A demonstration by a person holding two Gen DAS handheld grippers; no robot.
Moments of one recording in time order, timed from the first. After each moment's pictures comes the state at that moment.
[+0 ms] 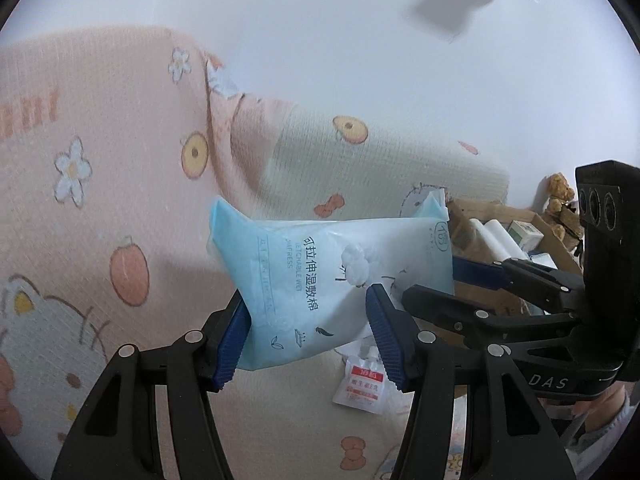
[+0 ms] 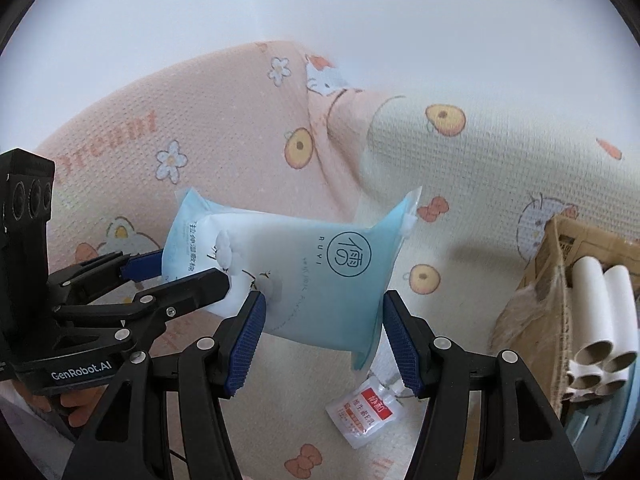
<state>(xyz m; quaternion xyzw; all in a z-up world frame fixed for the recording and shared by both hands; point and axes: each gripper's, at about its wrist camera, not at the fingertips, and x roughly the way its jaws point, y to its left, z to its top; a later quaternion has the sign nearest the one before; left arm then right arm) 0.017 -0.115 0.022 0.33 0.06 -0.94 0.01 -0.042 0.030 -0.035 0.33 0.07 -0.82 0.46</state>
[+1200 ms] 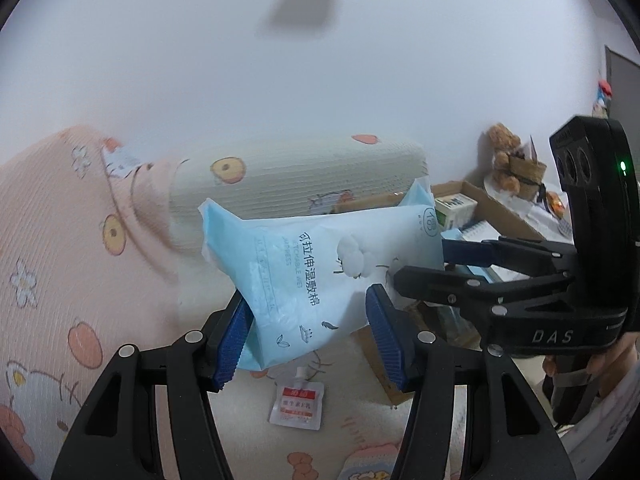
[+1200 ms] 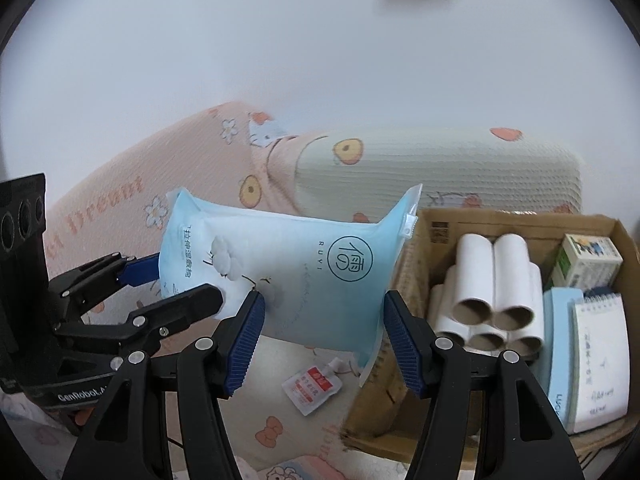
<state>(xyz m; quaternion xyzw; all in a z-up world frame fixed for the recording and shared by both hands) 0.018 0.030 0.049 0.31 -0.06 -0.95 -0.08 -0.056 0.172 -0.016 0.32 -0.02 -0.85 0.42</state>
